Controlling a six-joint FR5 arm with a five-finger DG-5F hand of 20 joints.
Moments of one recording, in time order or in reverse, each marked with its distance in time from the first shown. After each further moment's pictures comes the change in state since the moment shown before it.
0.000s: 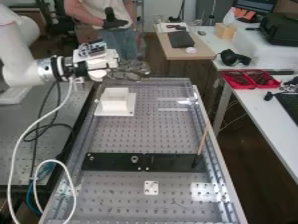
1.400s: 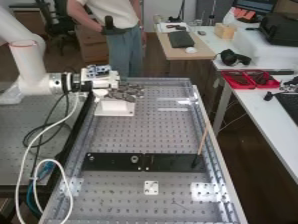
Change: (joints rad) arm 0.171 -0.149 -0.075 0.085 0.189 0.037
